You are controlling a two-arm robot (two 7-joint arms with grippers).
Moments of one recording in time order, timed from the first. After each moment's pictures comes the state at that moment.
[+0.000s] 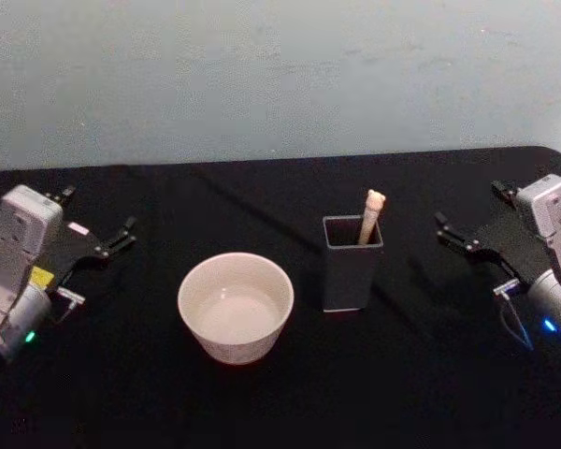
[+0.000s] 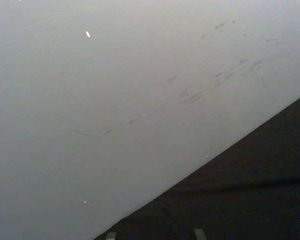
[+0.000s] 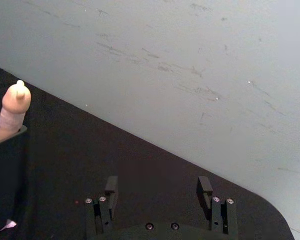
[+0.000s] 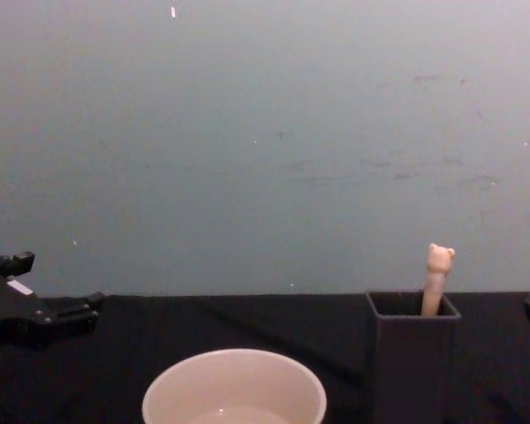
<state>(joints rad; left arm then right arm) -0.20 0.60 0.45 -1.41 -0.25 -0.12 0.03 0.20 0.60 -0.45 -1.41 0.25 -0.12 -0.03</state>
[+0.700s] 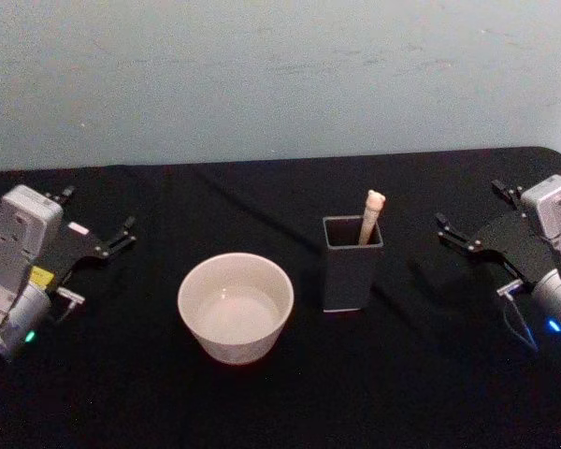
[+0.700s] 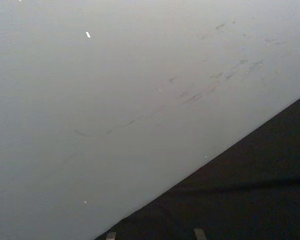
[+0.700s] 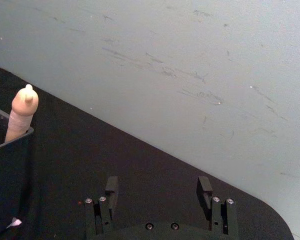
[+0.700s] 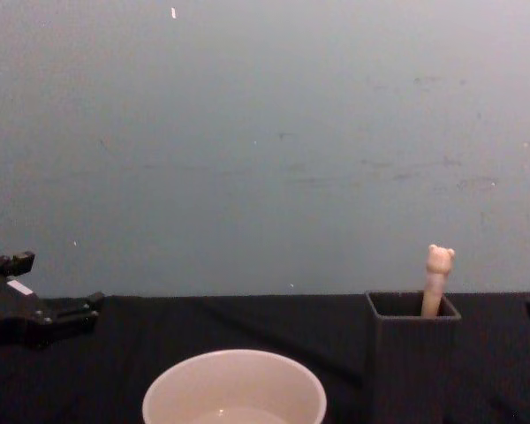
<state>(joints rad) -0.20 0.60 0.45 -1.41 -0.25 -0.12 0.03 0.19 0.61 -0.43 -1.42 0.25 -0.14 0.00</state>
